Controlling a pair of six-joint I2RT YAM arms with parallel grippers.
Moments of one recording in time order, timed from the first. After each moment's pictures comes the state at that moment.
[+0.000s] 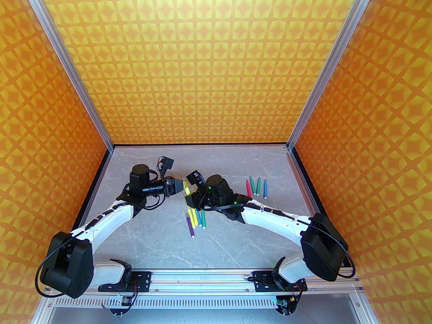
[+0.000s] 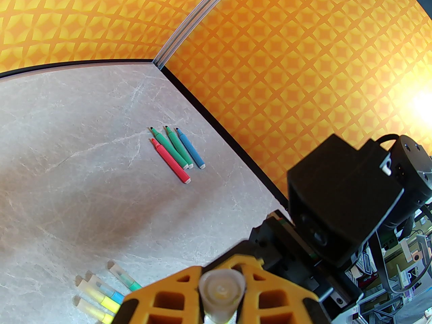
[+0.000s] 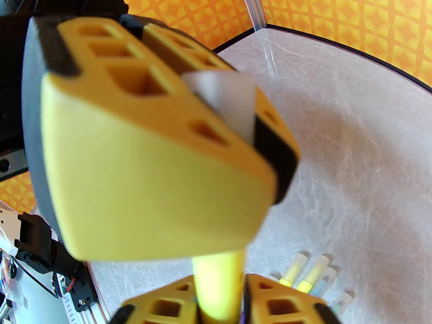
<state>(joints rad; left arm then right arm) -0.32 1.34 0.81 0.24 0.91 -0.48 0.80 1.51 0.99 0.03 -0.27 0.21</state>
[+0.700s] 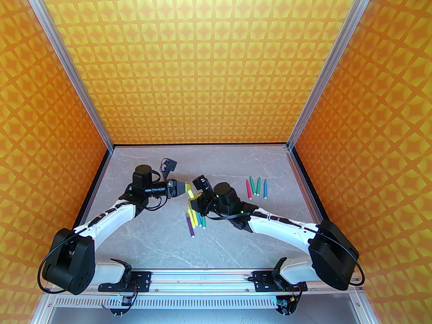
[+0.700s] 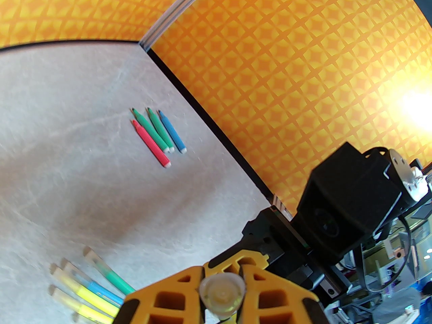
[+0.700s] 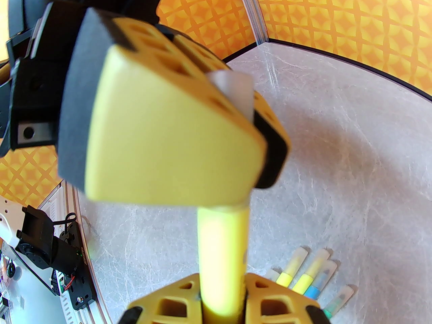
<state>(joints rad) -0.32 1.39 0.81 0.25 0.99 -0.55 0.80 1.40 0.78 0.21 -0.26 0.23</state>
